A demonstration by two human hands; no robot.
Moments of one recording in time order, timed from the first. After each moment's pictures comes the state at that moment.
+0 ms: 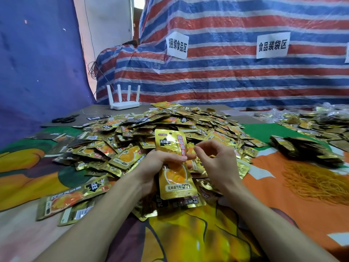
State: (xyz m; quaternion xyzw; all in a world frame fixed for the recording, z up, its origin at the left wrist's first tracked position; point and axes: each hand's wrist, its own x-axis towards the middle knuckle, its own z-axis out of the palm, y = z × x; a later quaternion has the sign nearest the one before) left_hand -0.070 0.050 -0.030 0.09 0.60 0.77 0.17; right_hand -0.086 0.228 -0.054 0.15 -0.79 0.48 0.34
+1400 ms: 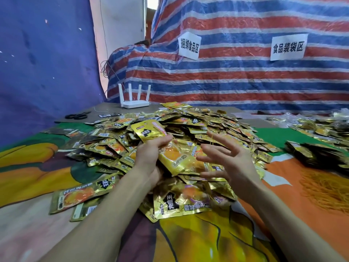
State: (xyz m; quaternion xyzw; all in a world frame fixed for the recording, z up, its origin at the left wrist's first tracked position) left_hand -0.088 0.035 -0.026 -0.03 0.49 0.87 -0.02; right_hand -0.075 0.231 -0.038 0.15 -0.63 0.76 0.05
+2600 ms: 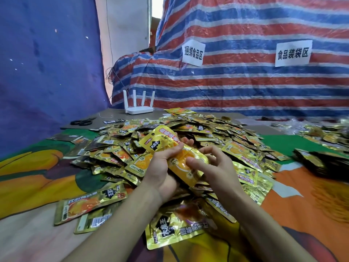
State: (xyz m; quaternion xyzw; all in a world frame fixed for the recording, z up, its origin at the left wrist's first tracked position) left_hand -0.088 0.041 -0.033 0.11 0.33 0.93 0.09; right_hand -0.075 0.183 -0.038 0.16 -0.68 0.71 0.08
